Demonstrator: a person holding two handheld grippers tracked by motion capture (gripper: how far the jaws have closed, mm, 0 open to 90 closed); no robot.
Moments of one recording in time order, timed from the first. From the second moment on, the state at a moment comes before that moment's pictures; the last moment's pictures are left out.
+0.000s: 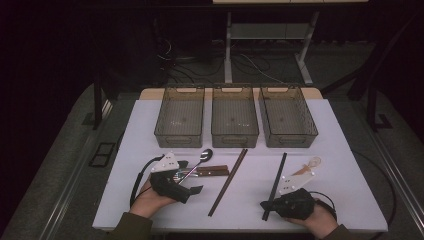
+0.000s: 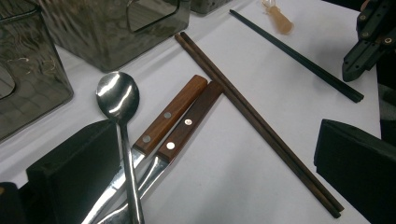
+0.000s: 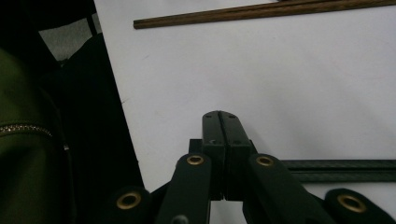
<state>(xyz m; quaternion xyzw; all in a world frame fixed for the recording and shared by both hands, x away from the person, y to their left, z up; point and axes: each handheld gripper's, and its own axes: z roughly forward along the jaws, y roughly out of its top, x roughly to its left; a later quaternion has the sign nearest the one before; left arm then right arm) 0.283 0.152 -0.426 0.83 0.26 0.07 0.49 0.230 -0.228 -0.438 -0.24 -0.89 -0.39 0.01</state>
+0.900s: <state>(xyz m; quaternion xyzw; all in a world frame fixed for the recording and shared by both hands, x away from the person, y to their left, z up) 0.282 0.152 -0.426 0.83 0.26 0.07 0.48 0.222 -0.210 -0.445 -0.22 -0.91 -0.35 0.02</state>
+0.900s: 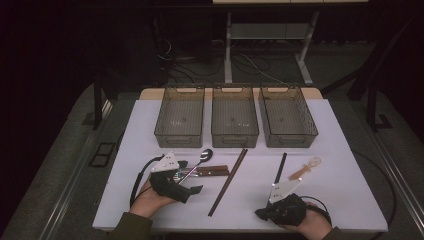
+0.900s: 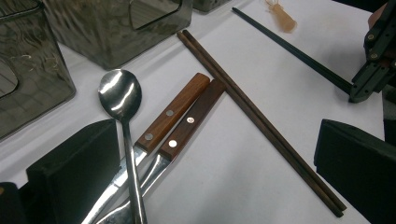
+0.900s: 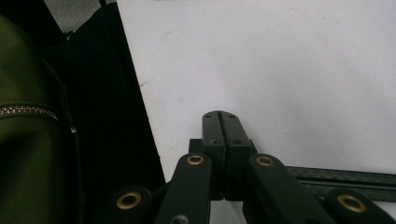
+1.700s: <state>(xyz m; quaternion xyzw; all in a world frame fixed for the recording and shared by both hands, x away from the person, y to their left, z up) 0.282 0.152 -0.426 0.83 0.26 0.07 0.48 0.218 -0.221 -0.443 -0.22 -0.91 -0.34 0.03</state>
